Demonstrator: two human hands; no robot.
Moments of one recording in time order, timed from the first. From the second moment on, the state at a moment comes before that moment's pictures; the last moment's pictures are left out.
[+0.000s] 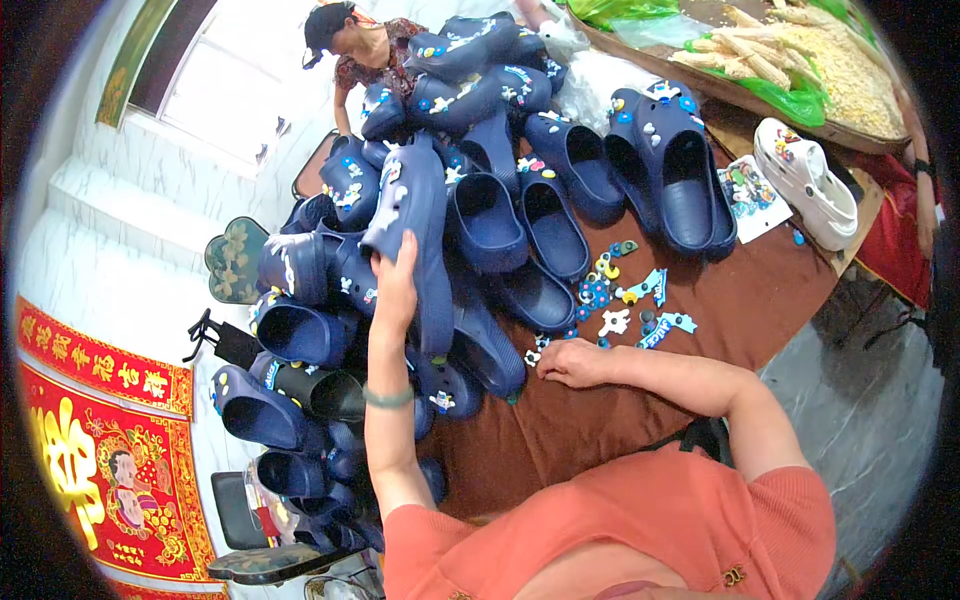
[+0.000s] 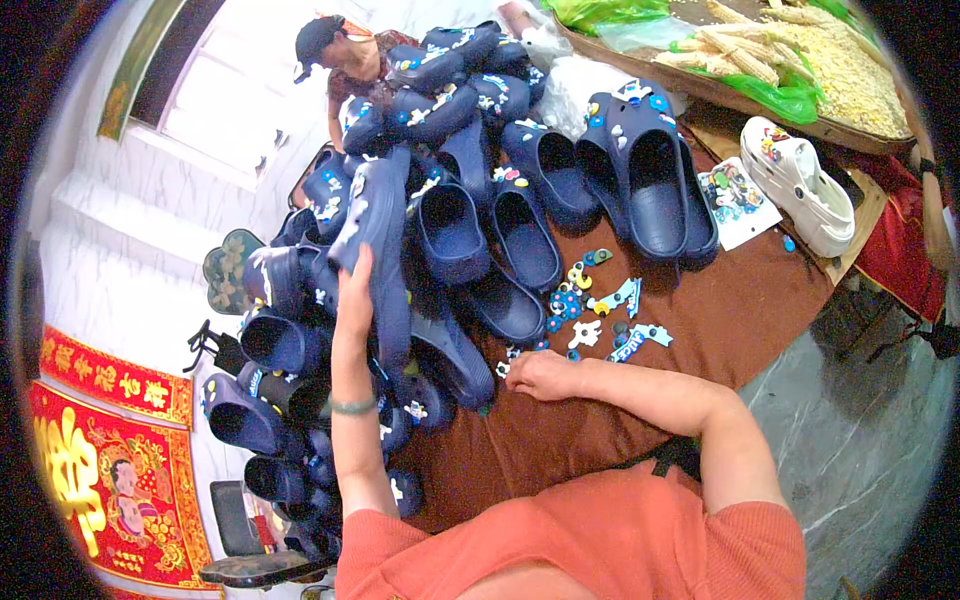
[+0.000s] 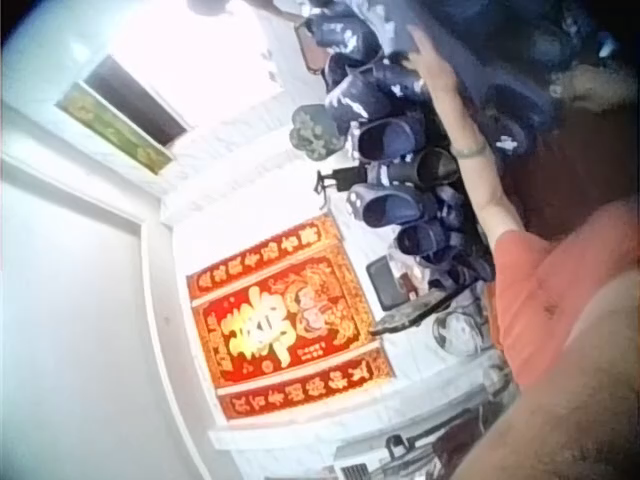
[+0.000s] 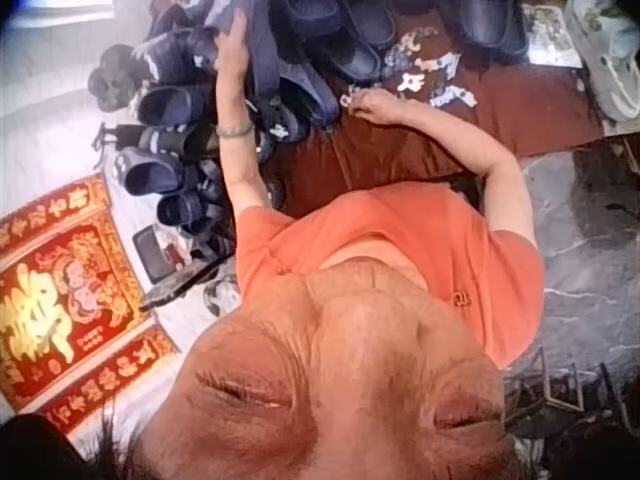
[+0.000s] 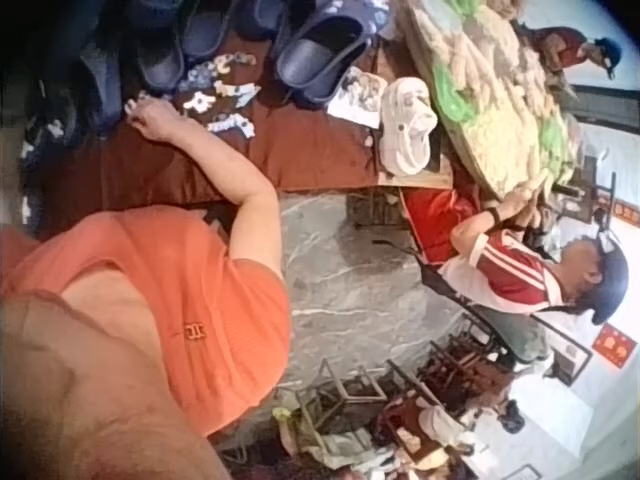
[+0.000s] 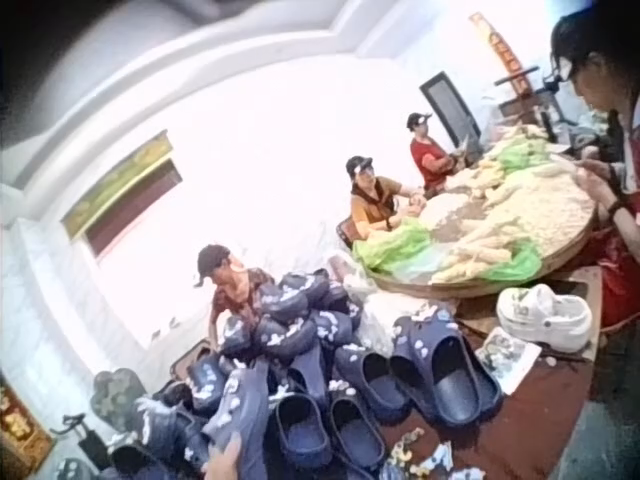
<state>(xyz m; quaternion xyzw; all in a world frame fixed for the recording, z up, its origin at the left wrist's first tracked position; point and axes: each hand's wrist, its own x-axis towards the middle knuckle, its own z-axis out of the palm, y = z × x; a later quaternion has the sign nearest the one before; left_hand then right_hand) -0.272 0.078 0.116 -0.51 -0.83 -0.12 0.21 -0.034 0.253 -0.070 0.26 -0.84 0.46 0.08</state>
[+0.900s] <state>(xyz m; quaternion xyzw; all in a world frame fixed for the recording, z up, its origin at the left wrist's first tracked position) -0.004 -0.023 0.028 -0.48 -0.82 -0.19 -0.25 -0.052 0.282 -0.061 0.00 -0.51 0.84 -0.17</state>
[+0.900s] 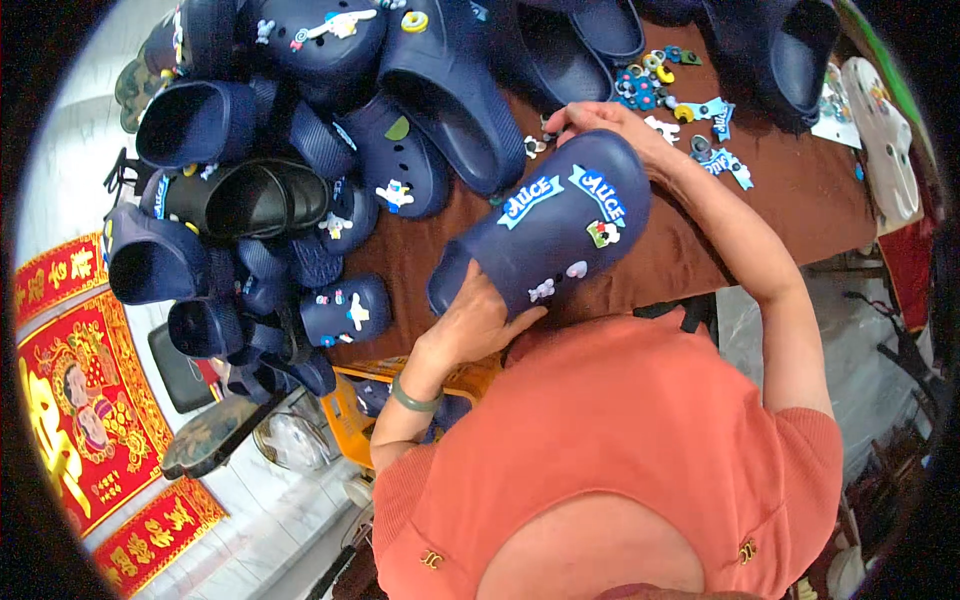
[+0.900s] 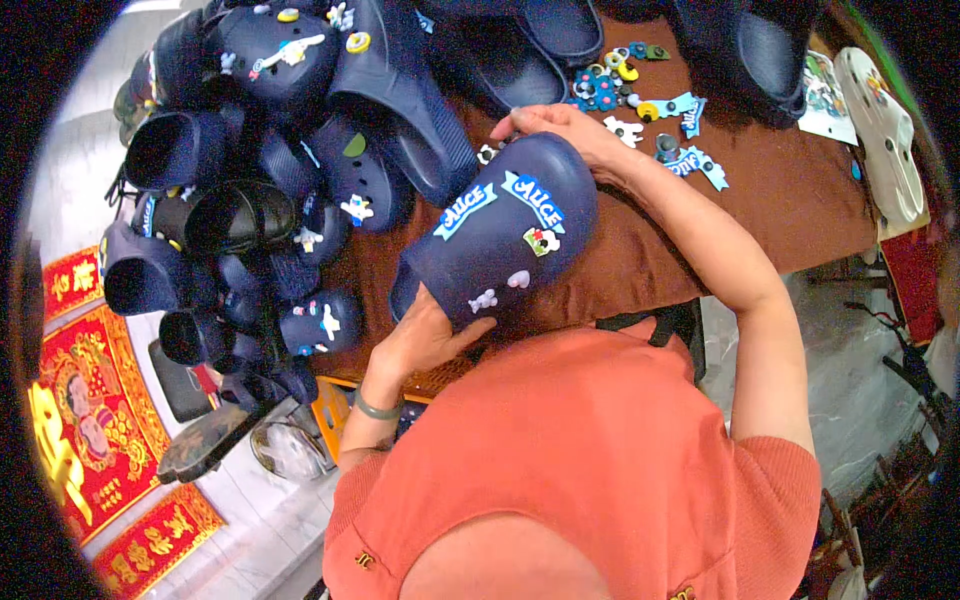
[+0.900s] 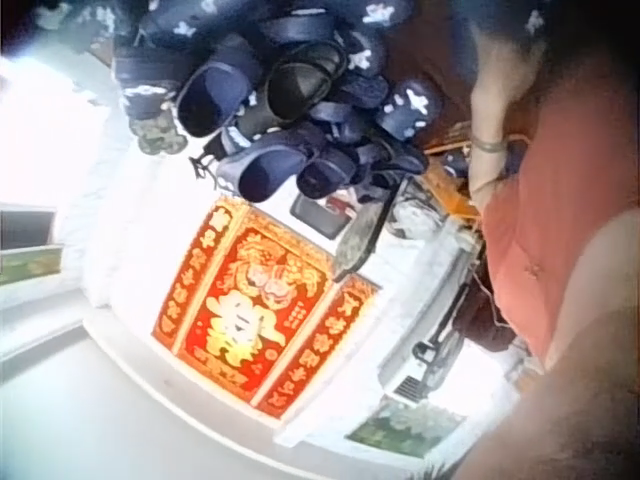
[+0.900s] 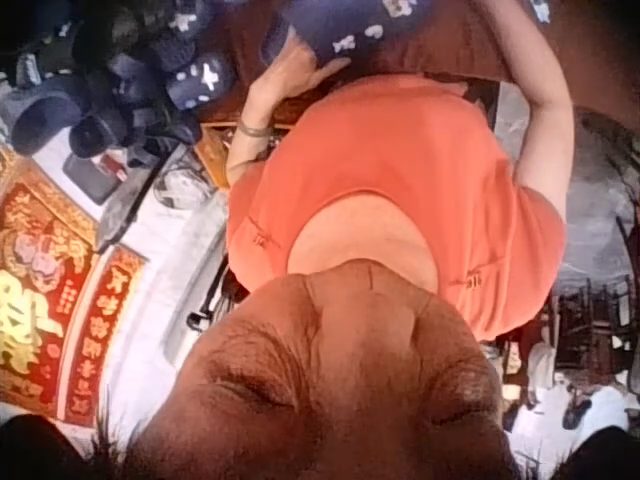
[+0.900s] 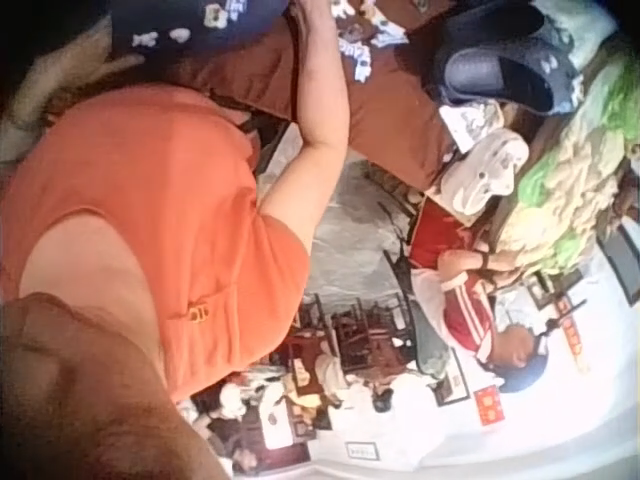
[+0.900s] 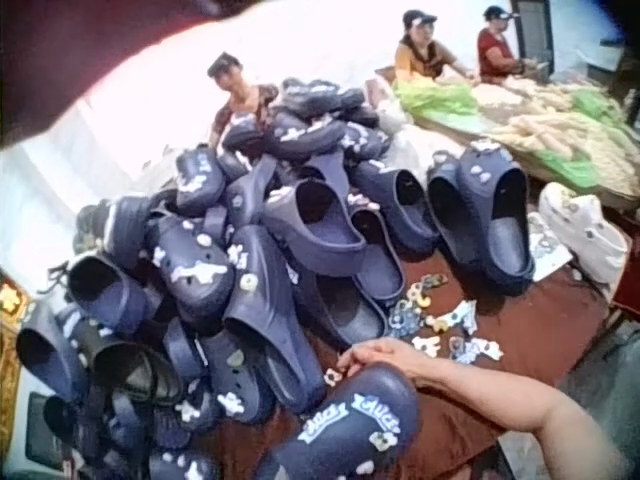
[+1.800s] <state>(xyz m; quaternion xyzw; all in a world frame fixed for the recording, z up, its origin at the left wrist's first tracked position) 0.014 0.044 0.014 0.01 -0.61 -0.70 -0.37 0.044 0.293 0.027 0.20 -0.94 0.24 0.13</state>
